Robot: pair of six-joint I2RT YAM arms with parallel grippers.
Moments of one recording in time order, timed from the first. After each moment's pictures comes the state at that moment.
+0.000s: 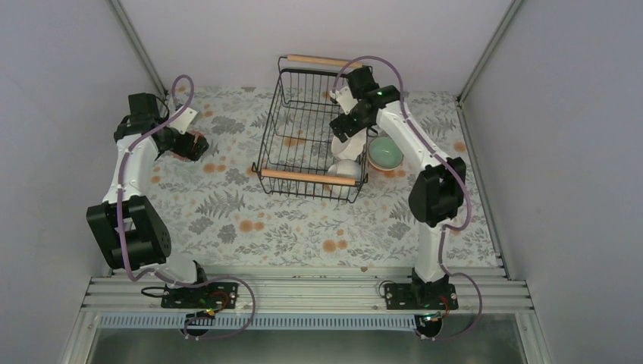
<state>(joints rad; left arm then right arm) 0.26 1.54 1.33 -0.78 0.36 0.62 0.42 2.00 1.98 -1.01 -0.02 -0.28</state>
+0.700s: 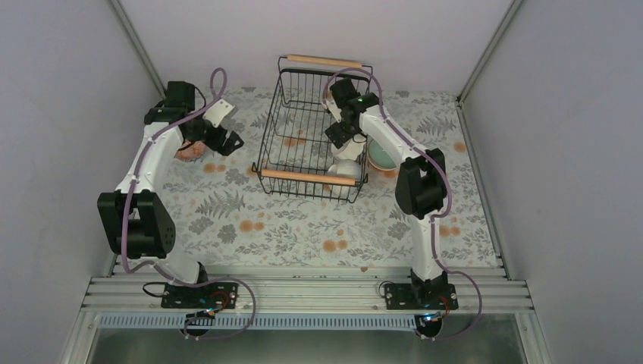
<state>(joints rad) 0.04 1.60 1.43 -0.86 0.44 0.56 0.47 2.17 2.01 -0.97 0.22 -0.25</state>
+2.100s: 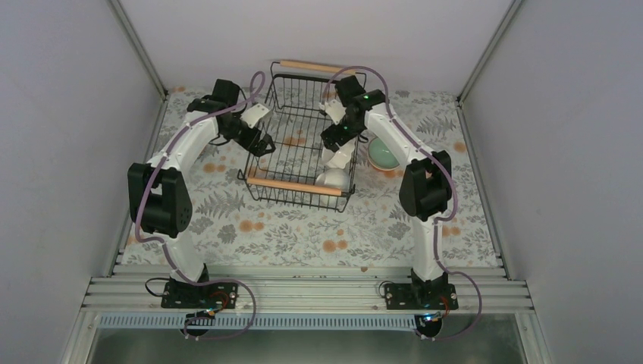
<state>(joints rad) -0.19 1.82 1.60 -0.91 0.45 0.42 0.46 2.13 2.00 -1.04 -0.10 -0.29</state>
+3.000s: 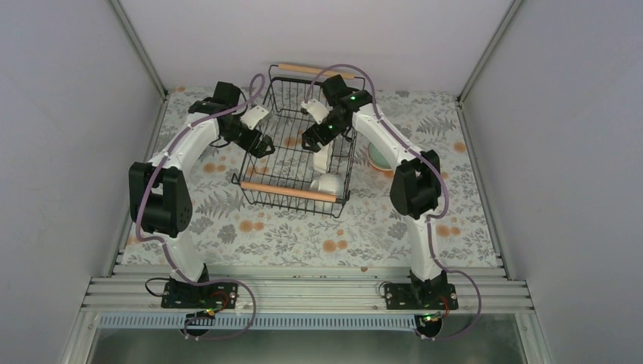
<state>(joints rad) -0.19 1.82 1.57 -0.88 0.42 0.38 0.52 2.20 2.11 -1.03 -0.32 -0.29</state>
